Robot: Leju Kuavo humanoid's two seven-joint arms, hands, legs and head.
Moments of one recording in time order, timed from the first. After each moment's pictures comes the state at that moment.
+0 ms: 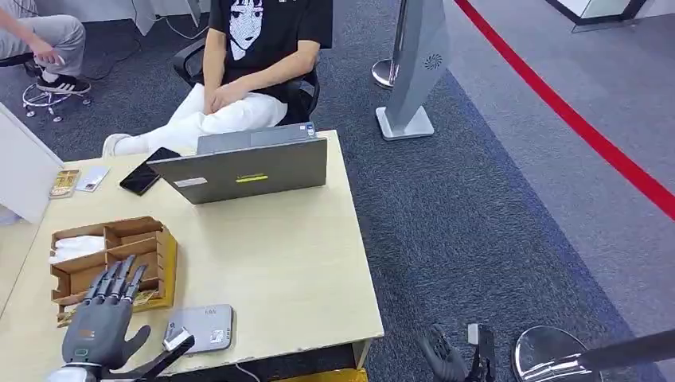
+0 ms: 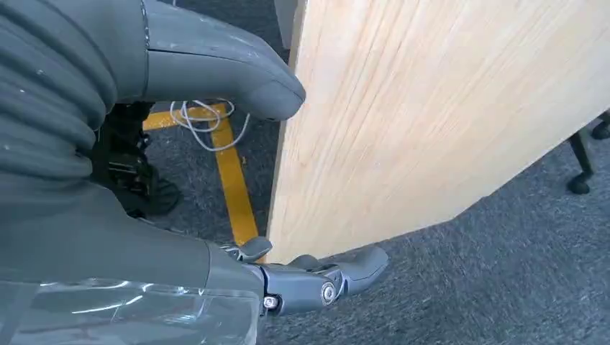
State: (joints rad) left arm 0.15 0.19 -0.16 -1.57 -1.46 0.15 -0.07; right arm 0.00 0.23 -0.62 -0.83 0.10 0.39 -0.24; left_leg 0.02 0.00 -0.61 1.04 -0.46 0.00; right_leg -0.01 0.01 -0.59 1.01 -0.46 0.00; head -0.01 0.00
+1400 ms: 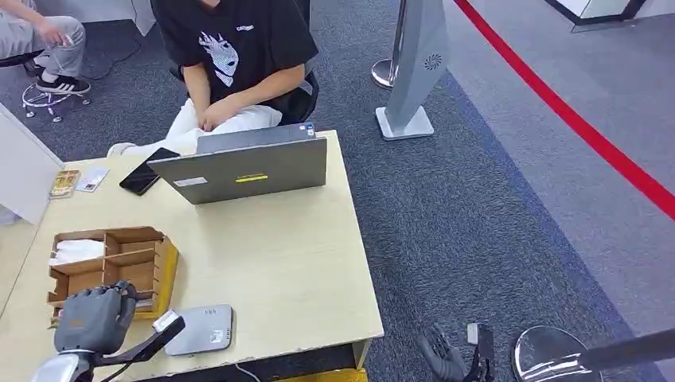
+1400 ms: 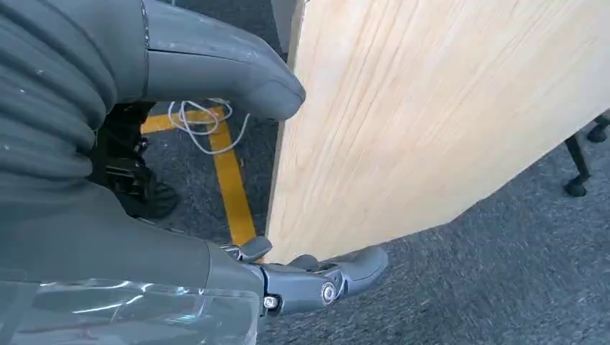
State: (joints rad) left arm 0.08 0.13 -0.06 -1.48 -1.42 0.13 -0.13; right arm 0.00 0.24 -0.62 -0.83 0.10 0.40 -0.24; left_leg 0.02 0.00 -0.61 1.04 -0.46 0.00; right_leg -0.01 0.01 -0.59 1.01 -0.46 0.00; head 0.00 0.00
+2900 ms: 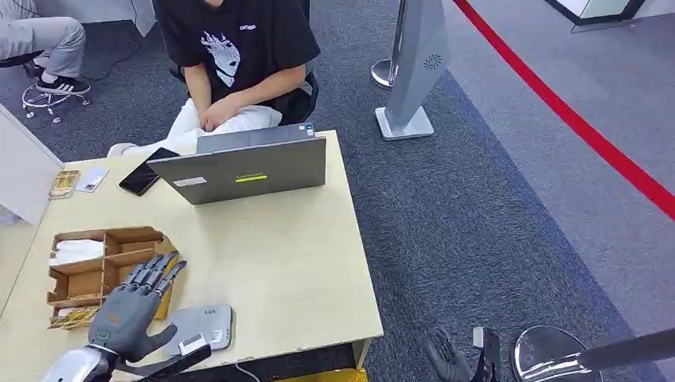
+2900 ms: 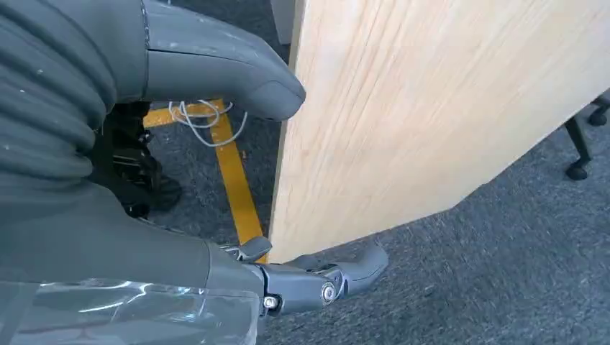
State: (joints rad) left arm 0.09 0.30 -0.32 -1.65 -1.27 -0.06 -0.16; right arm 0.00 0.24 -0.67 -0.84 0.12 0.40 -0.24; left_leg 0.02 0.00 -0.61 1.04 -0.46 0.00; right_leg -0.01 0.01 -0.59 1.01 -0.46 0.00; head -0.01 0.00
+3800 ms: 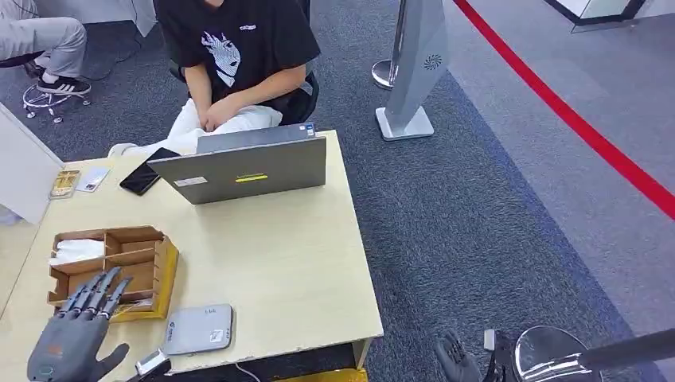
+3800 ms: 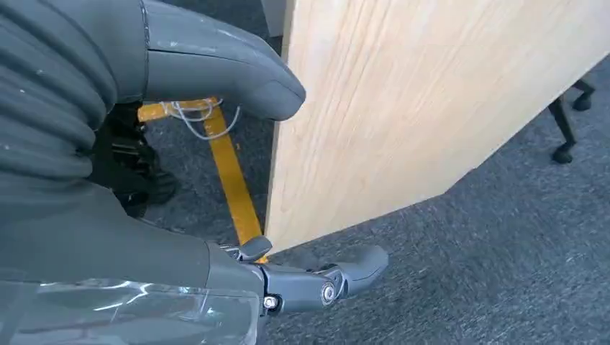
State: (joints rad) left arm 0.27 0.35 -0.14 -1.74 -1.31 0.04 -0.08; right arm 0.02 0.25 -0.72 -0.89 0.12 0.42 -0.21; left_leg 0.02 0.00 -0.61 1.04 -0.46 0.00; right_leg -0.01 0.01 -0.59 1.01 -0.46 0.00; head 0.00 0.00
